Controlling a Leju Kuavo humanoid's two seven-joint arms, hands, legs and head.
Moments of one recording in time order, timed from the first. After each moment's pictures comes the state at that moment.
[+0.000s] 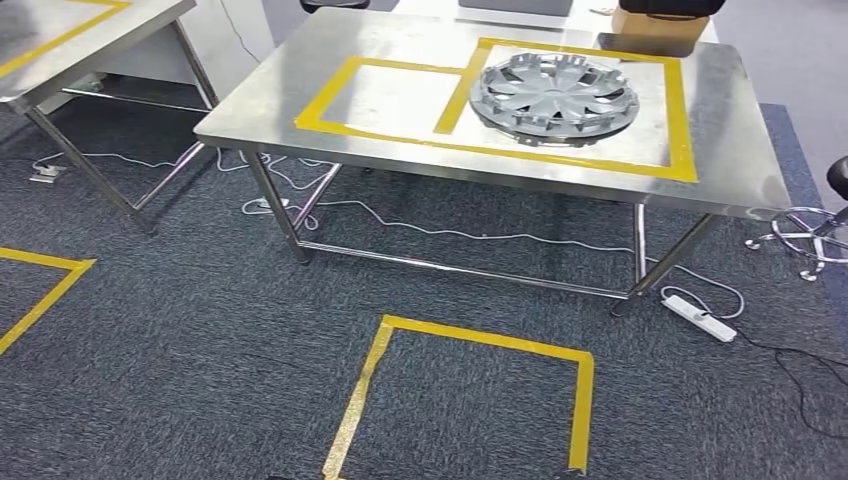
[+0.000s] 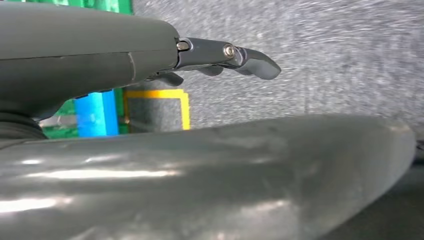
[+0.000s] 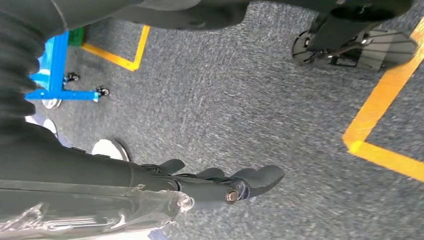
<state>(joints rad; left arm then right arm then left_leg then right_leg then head) -0.08 -0.25 0.83 -0.22 -1.20 0.17 0.21 -0.04 0.12 -0.42 -0.22 0.64 -0.26 0.05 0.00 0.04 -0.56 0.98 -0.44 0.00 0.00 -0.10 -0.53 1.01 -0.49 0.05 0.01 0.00</state>
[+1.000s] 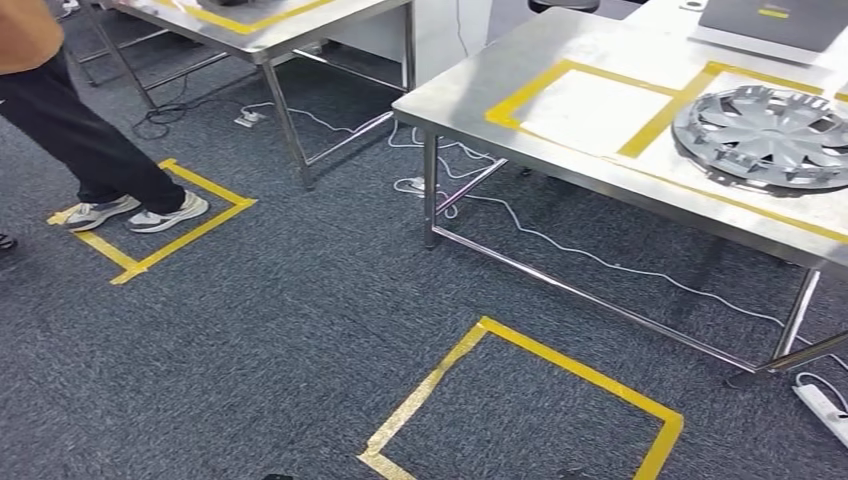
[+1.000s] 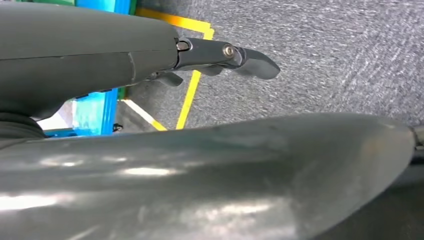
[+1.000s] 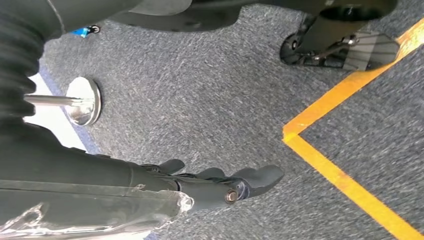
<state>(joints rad) -0.08 -0.25 0.83 -0.22 -1.18 0.18 0.20 -0.03 0.12 -0.43 -0.22 0.60 -0.26 0.01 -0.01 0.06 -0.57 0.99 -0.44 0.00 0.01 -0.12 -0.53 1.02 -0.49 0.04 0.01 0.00</state>
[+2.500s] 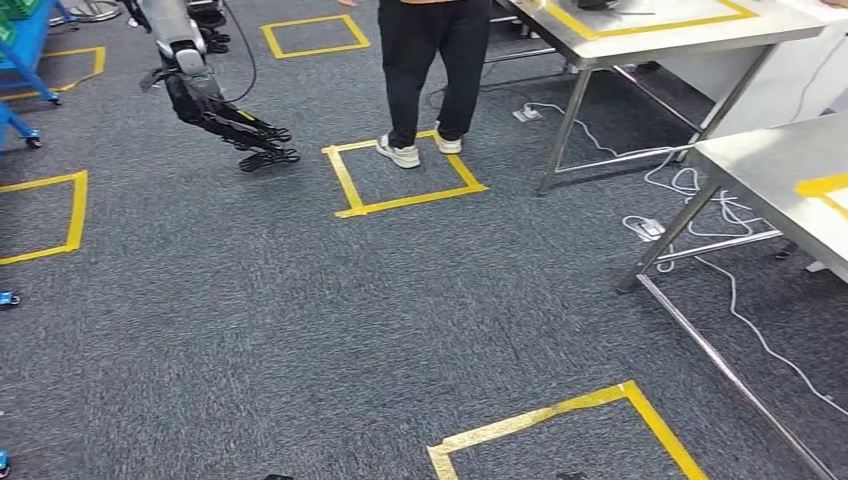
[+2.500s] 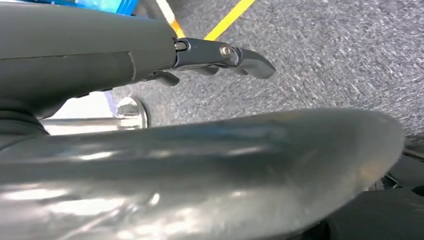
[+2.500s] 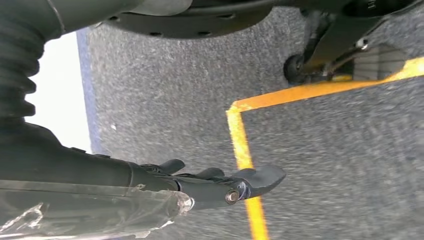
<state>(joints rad) -0.08 -0.25 0.84 -0.22 -1.19 0.19 0.20 -0.03 0.12 -0.45 -0.22 0.62 -0.21 0.02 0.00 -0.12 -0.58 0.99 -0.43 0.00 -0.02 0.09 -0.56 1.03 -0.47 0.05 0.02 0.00</state>
